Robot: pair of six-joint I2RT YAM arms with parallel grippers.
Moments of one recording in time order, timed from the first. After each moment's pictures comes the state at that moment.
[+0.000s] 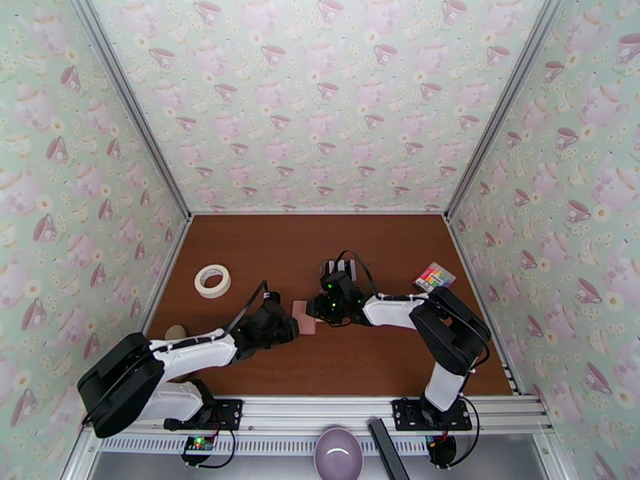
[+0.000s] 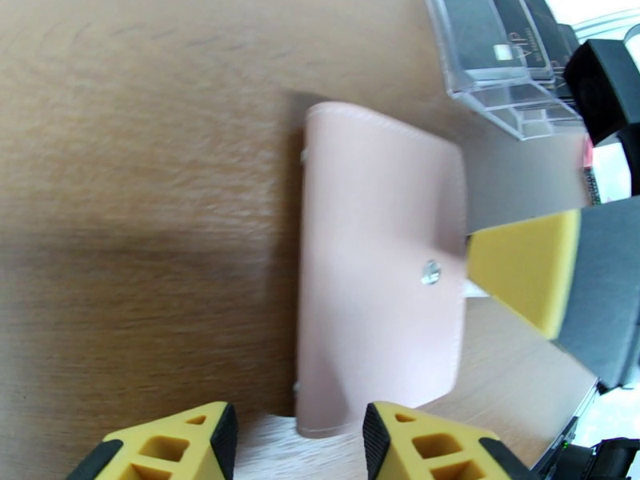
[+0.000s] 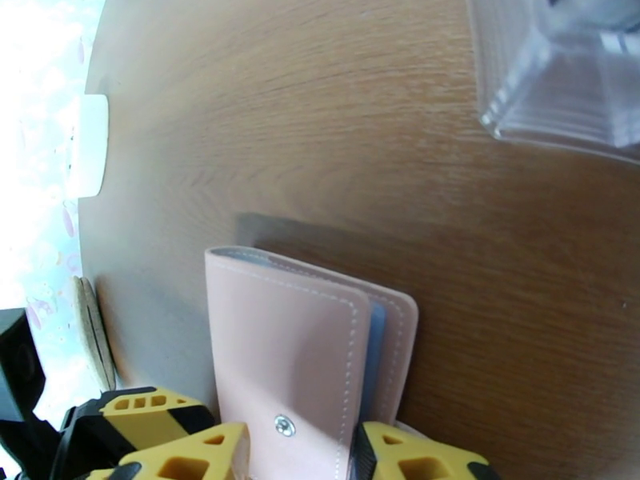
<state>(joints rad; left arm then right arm) -0.77 1.34 0.45 0.00 -0.05 -0.91 0.74 1.78 0.86 0.08 -0.37 0.87</state>
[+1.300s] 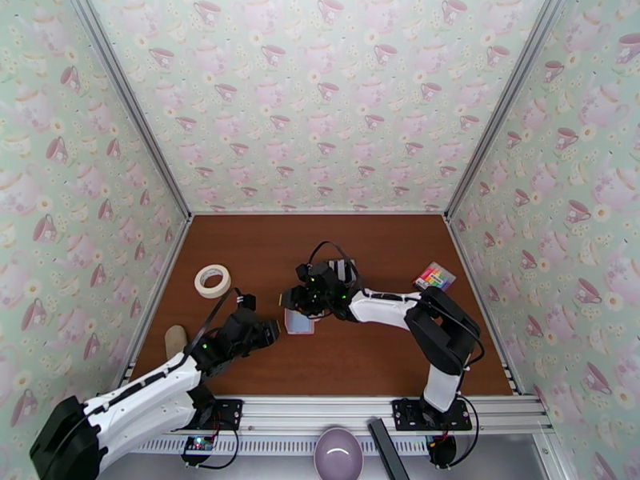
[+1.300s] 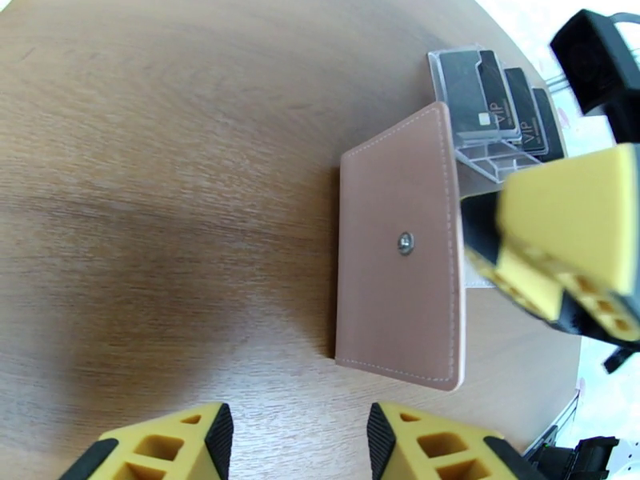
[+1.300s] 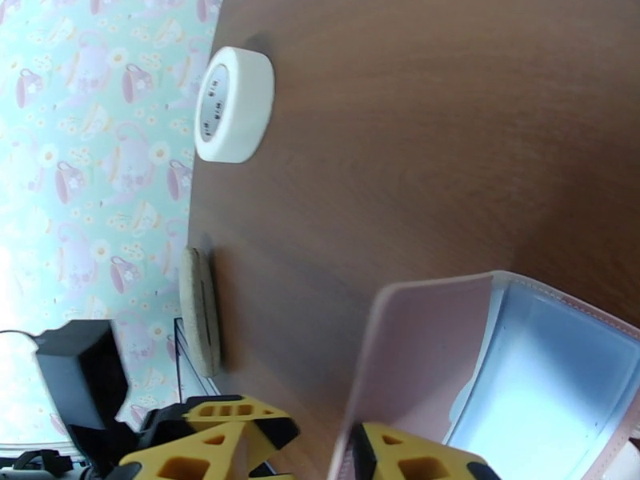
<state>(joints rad) -0.69 0.85 0.35 -0.26 -0.08 -0.90 0.84 1.84 1.04 0.16 -0.46 0.97</state>
